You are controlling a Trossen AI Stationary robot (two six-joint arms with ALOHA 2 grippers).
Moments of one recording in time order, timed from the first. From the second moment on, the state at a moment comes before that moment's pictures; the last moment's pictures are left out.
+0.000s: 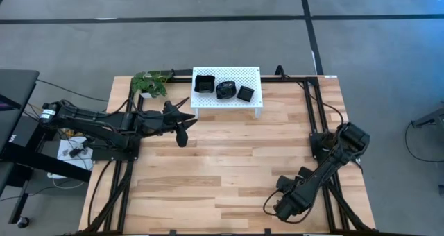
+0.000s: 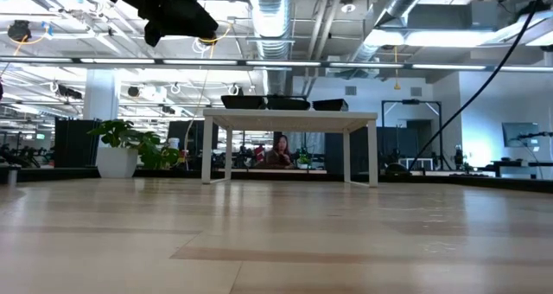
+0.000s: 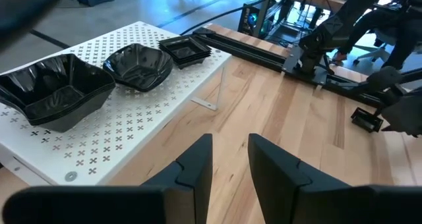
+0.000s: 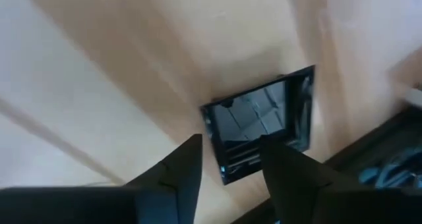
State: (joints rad) left arm -0.13 0.97 0.69 -0.08 -0.49 -0.30; right arm 0.85 1.85 1.14 -1.16 -0.13 1.35
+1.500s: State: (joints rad) left arm -0.16 0.98 0.69 -0.08 -0.48 -0.29; right arm 0.73 1.86 1.38 -1.34 0.20 1.19
